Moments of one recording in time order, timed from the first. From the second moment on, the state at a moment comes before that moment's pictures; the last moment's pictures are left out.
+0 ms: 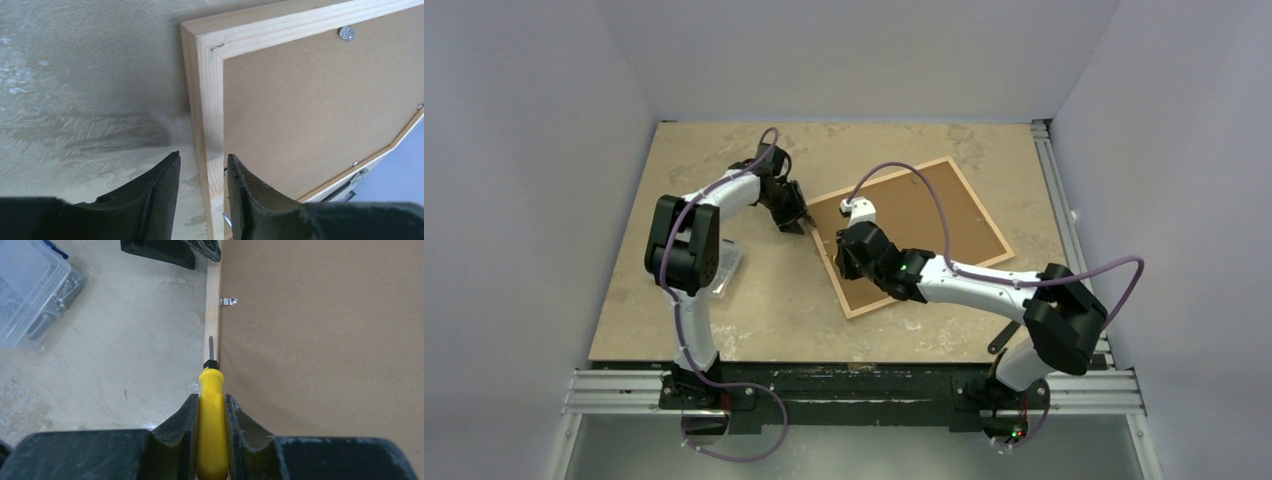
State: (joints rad) left arm -0.26 2.02 1.44 -0.60 0.34 -0.70; right arm 0.96 1.53 0.98 -0.11 0.32 0.52
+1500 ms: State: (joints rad) left arm -0.26 2.04 1.45 -0.61 0.32 -0.76; right arm 1.03 1.72 1.03 0.07 0.55 0.46
